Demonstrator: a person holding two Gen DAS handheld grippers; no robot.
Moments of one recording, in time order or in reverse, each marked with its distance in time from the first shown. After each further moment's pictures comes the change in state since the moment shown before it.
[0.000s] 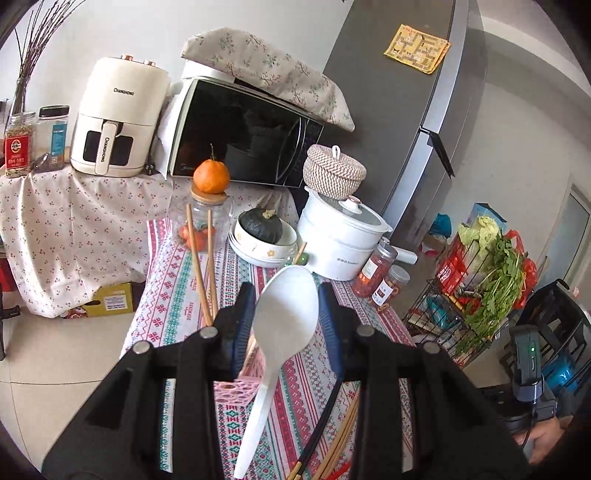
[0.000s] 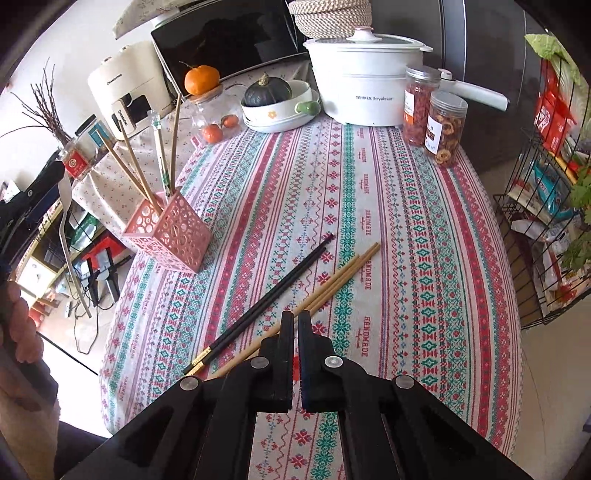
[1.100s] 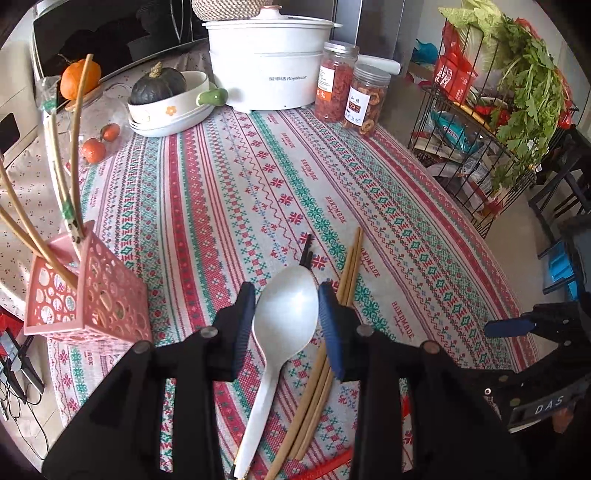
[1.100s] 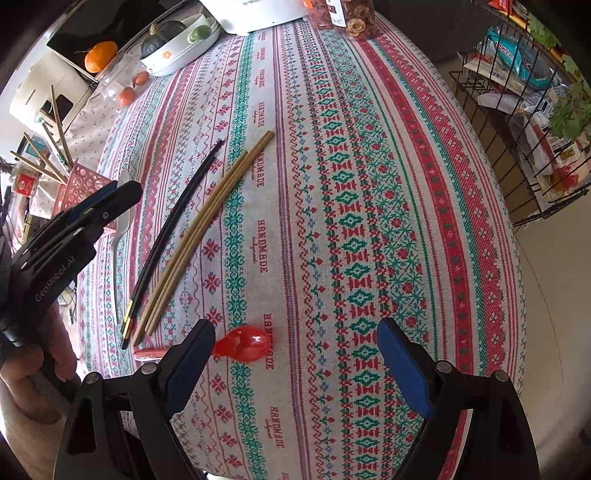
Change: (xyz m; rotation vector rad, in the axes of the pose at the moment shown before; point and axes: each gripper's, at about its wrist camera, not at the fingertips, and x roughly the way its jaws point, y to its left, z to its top) left arm 0.131 -0.107 -0.099 0.365 0.574 0.047; right arm 0.044 -0.105 -0.053 0.244 0.319 -0.007
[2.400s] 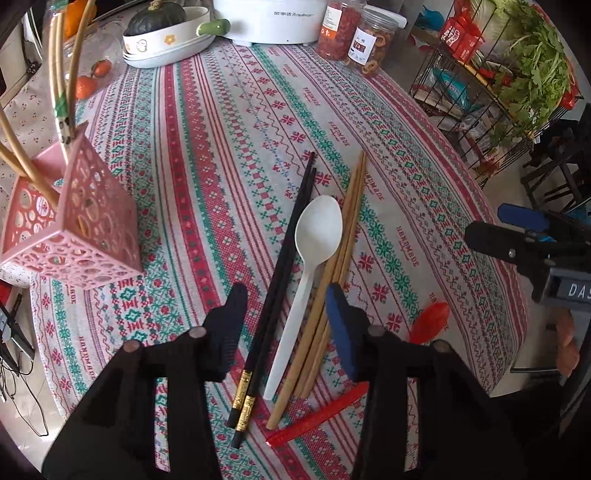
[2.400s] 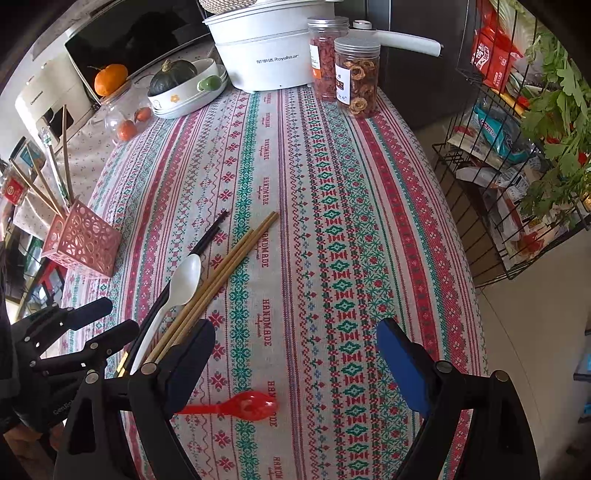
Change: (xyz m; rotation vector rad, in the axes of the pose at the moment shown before) left arm 0.021 0.010 -0.031 -0.030 0.236 -0.068; right arm -0.031 0.027 0.024 -0.055 -0.228 -0.155
